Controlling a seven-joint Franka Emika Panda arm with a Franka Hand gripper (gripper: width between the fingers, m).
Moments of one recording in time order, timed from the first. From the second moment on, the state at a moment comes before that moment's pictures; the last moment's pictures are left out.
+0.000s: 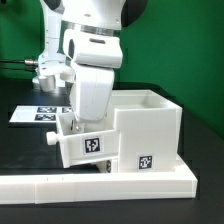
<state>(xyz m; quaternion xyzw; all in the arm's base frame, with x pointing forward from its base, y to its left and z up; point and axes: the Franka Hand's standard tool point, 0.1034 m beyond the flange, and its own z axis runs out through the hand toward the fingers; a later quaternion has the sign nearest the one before) 0.545 0.006 0.053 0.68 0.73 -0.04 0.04</state>
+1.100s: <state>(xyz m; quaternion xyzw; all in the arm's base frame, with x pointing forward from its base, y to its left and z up) 0.549 -0.010 0.053 0.61 0.79 -0.01 0.07</state>
